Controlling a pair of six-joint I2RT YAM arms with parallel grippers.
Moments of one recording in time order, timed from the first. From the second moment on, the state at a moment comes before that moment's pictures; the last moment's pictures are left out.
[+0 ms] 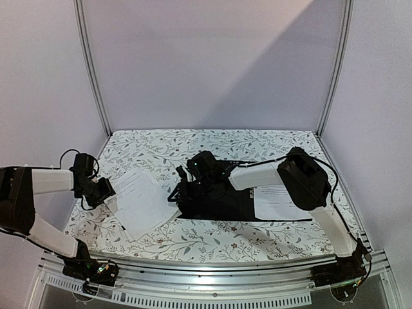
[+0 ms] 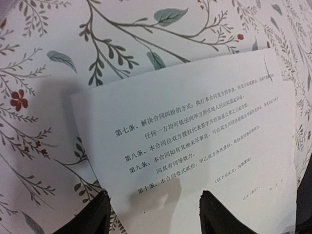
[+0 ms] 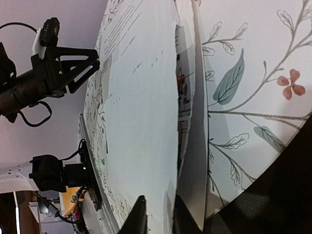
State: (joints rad) left arm 0.06 1.38 0.59 -0.28 0.07 -0.55; right arm 0.93 2.45 1.75 0.05 -0.63 0.88
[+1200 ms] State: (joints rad) left arm 0.05 1.38 0.59 -0.27 0.06 -0.53; right arm 0.92 2.42 1.73 -0.08 -0.44 0.75
